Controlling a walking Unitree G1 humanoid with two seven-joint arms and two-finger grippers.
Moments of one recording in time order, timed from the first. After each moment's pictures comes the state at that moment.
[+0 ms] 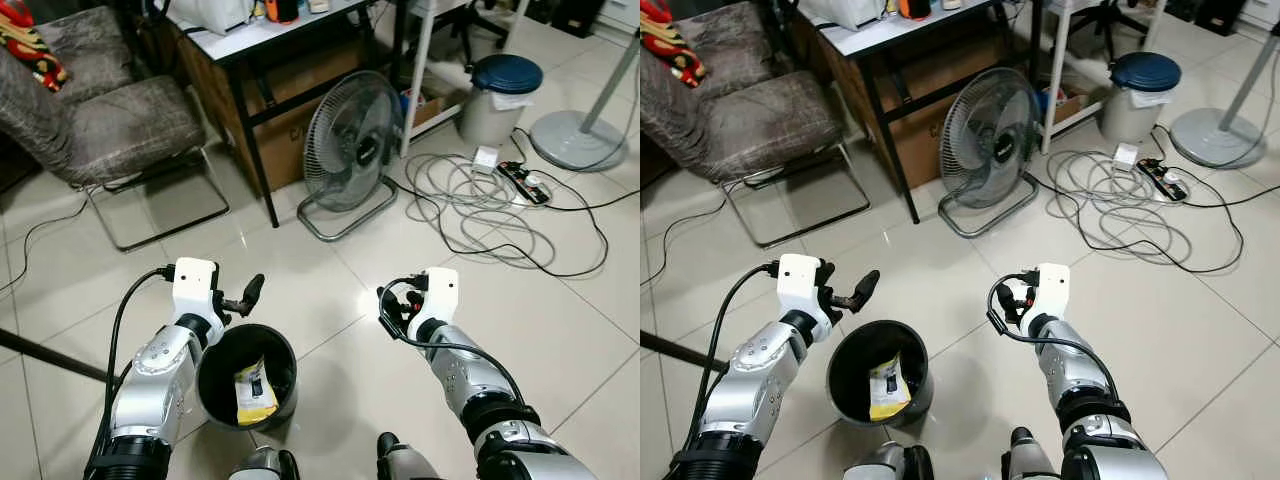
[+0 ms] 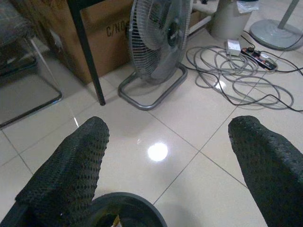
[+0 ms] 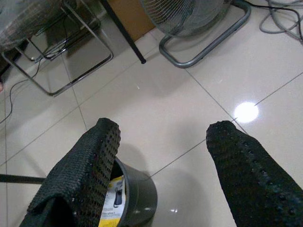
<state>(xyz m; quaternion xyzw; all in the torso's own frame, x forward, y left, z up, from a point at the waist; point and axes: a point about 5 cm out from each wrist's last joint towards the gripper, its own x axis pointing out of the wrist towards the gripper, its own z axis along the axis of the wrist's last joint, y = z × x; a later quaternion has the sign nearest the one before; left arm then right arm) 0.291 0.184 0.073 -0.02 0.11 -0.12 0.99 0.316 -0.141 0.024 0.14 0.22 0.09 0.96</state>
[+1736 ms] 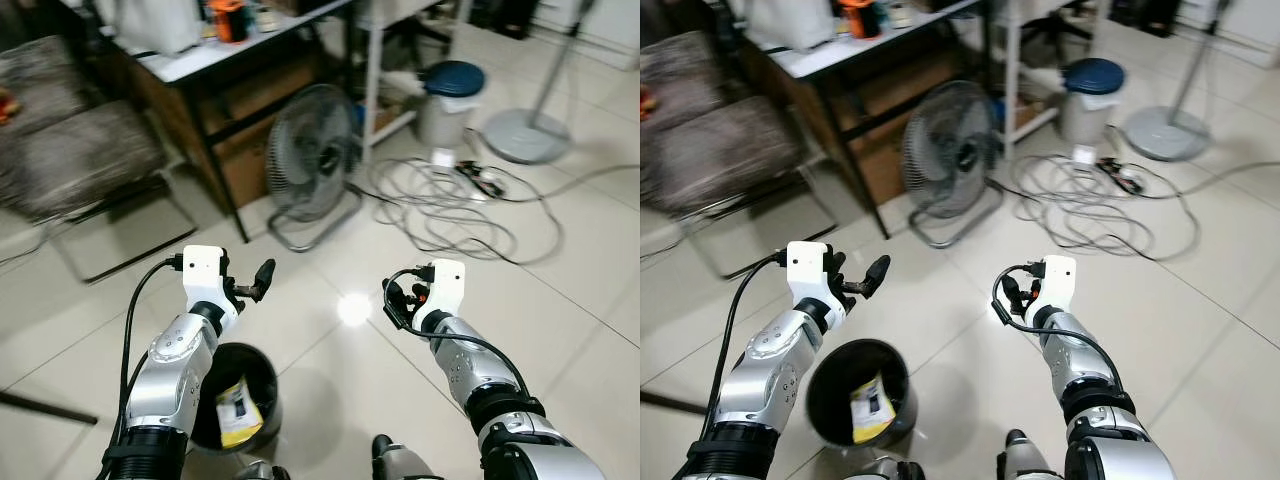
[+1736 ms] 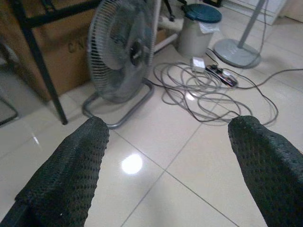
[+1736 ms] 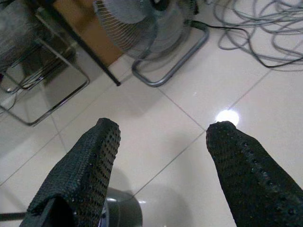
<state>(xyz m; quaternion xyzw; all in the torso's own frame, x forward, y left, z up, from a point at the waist) 0.300 0.165 0.087 -0.07 0.10 -0.11 0.99 0.324 -0.147 0.033 0.14 0.21 0.08 0.96</state>
